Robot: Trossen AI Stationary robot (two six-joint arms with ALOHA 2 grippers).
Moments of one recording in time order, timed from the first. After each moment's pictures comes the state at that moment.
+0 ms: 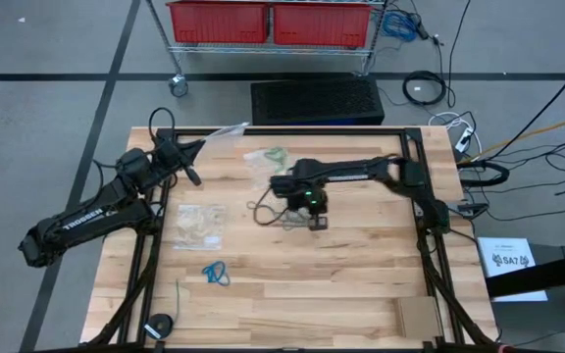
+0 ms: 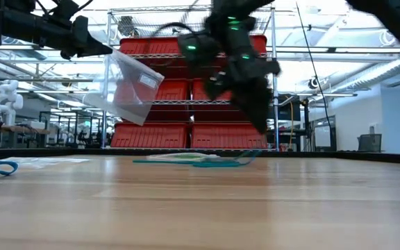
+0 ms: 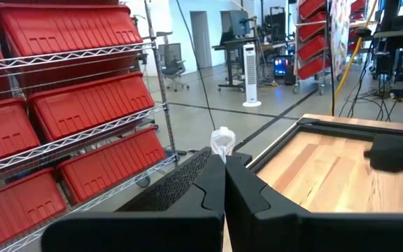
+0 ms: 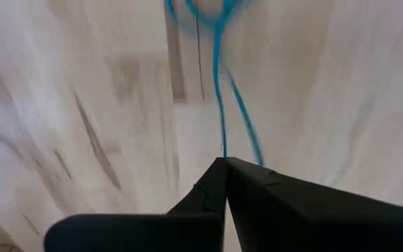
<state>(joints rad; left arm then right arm) 0.63 0.42 0.33 0.12 -0.06 0.14 -0.13 2.11 1.72 -1.39 -0.07 -0.10</state>
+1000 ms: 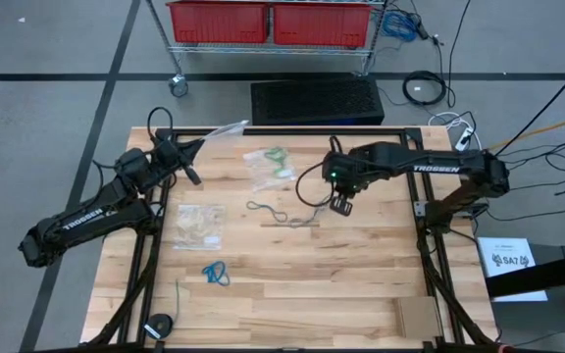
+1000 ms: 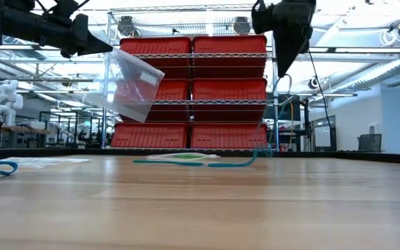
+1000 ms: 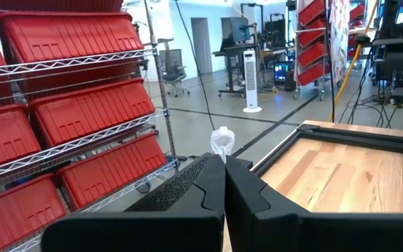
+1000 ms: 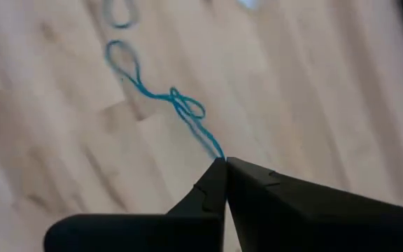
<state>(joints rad) 0.63 0.42 0.33 0.14 -0.06 0.14 -0.13 1.50 1.40 -1.19 0.14 0.28</state>
